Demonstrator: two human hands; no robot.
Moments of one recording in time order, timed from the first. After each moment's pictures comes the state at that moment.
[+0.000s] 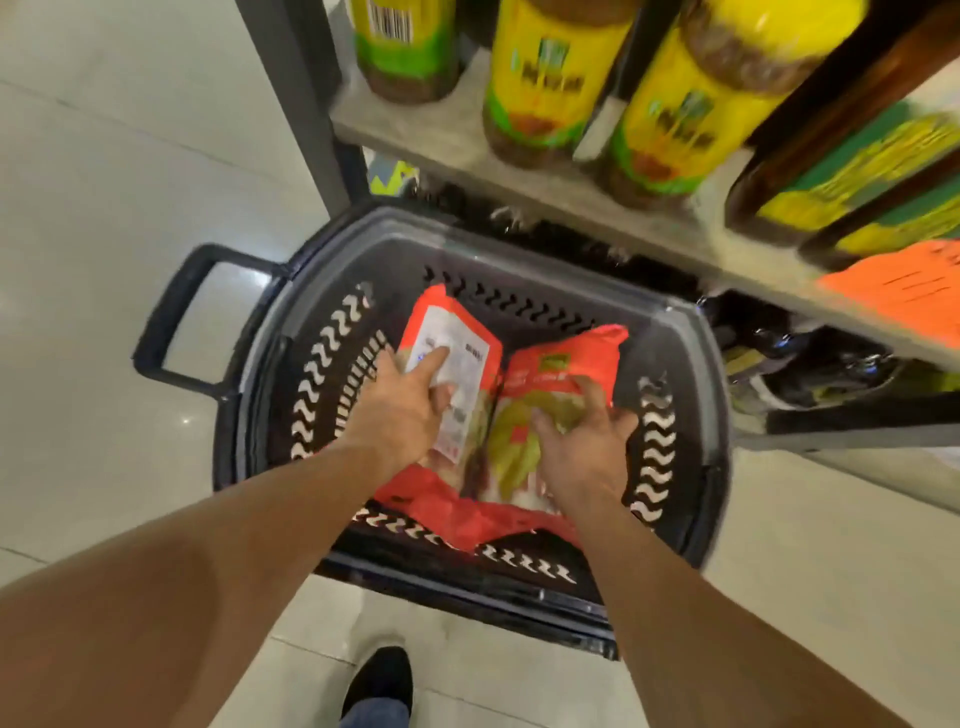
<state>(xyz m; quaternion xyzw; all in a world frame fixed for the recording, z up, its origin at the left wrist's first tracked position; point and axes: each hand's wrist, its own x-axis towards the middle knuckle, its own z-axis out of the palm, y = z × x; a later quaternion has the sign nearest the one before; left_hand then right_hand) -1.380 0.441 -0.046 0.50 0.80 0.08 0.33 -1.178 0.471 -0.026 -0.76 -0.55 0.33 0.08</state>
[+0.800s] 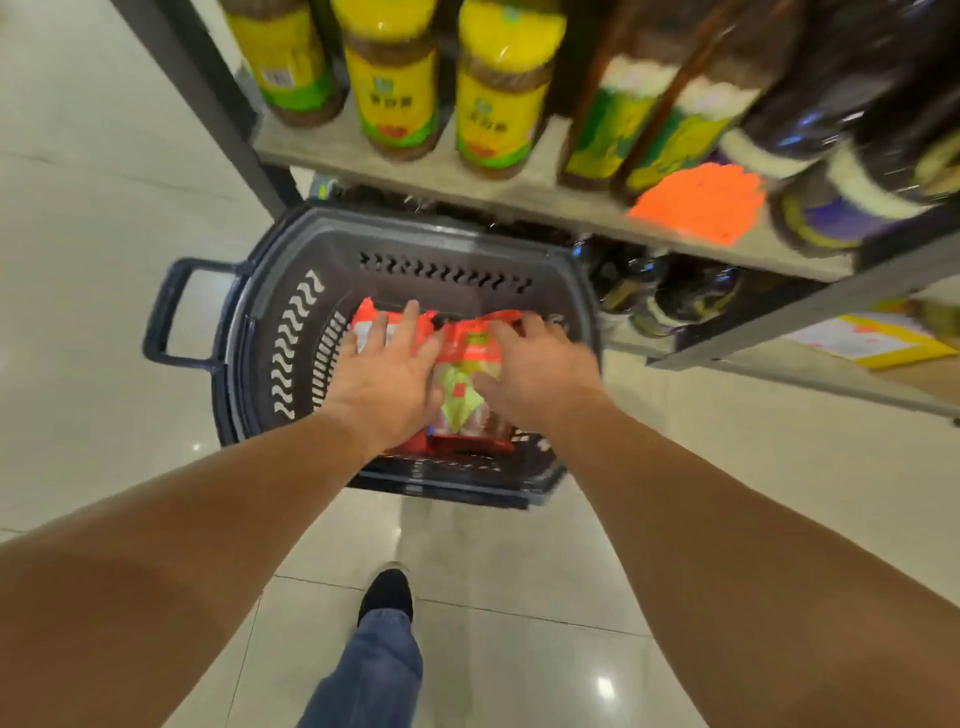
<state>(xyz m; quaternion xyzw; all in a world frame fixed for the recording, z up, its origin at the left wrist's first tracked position) -1.300 0.405 0.109 0.71 0.67 -0.12 0.17 -1.124 0.456 0.132 -0.57 -0.79 0.18 -0.15</state>
